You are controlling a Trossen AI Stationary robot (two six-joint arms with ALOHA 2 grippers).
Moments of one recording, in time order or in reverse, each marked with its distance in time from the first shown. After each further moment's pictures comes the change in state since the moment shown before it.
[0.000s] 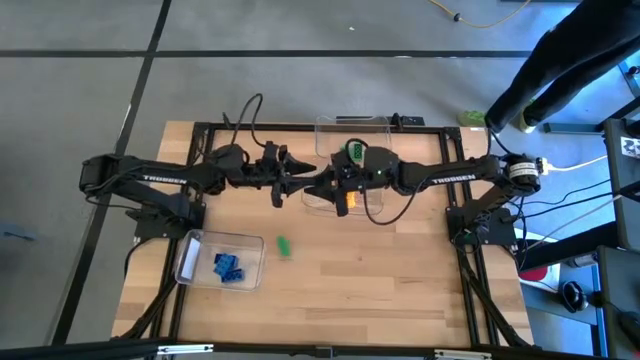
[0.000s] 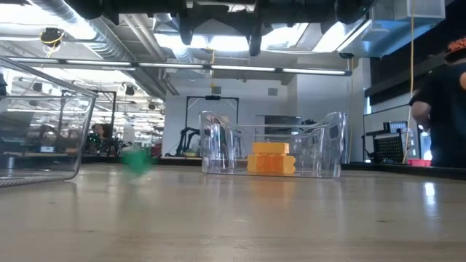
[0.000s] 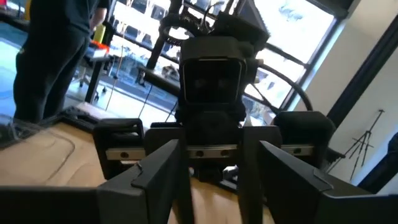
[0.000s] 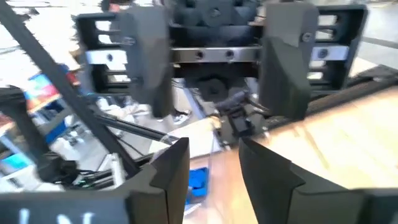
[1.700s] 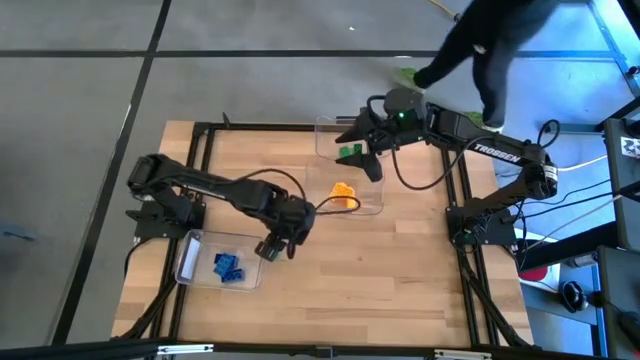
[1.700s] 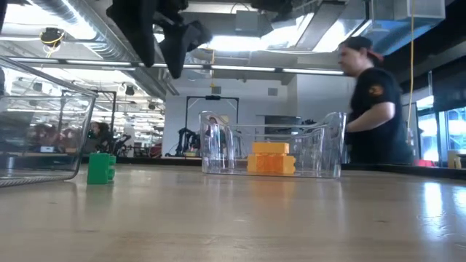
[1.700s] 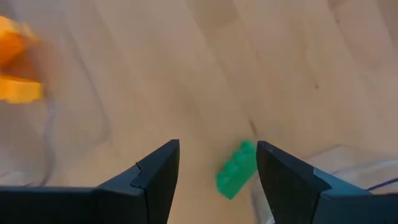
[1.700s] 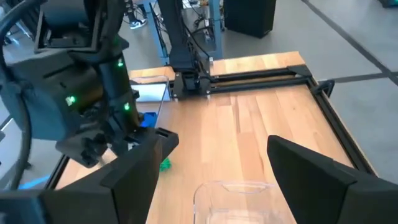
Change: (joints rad) left arm -0.314 0.452 0.716 -1.649 -0.050 0.758; right arm -0.215 -0.156 0.478 -0.997 -0.151 -0.445
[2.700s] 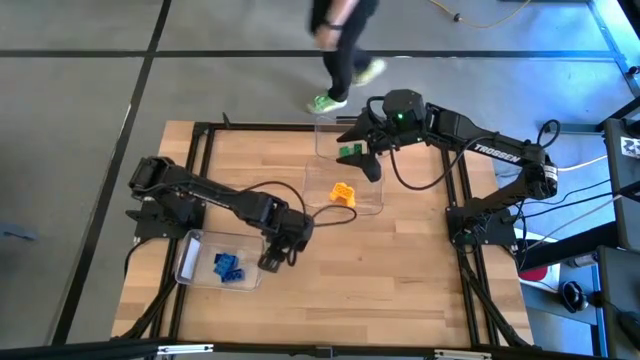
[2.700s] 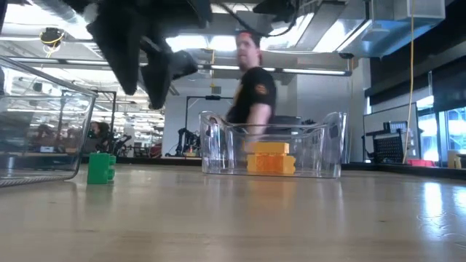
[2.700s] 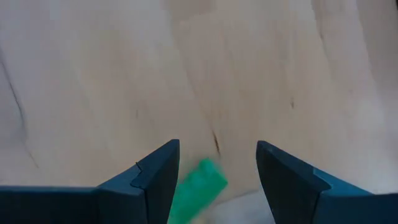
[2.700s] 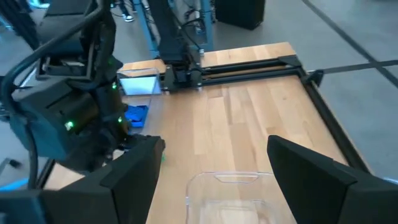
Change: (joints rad) left arm -0.037 0.020 -0.158 0.177 0.098 -0.193; right arm 0.001 0.000 -0.001 -0.032 0.046 0.000
